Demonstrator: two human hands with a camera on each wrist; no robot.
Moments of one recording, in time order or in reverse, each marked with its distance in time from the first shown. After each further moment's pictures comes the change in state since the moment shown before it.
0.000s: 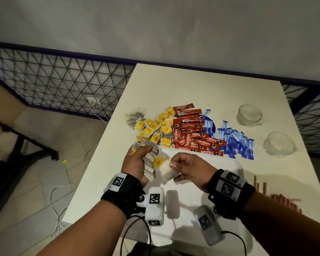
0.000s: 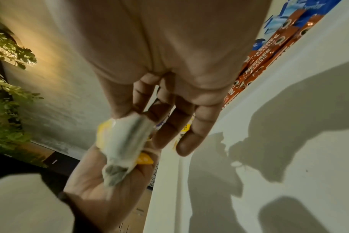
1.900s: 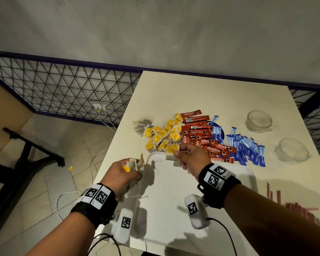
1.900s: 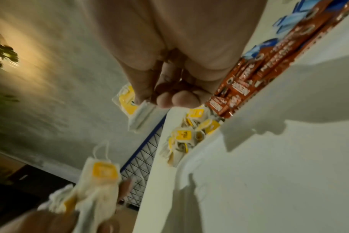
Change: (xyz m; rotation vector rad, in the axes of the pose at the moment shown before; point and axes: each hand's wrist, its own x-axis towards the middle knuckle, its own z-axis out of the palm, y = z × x) left_hand -0.011 0.059 -0.069 0.887 -0.028 0.054; right_hand 0.055 -0.011 0.015 0.045 0.392 -0.061
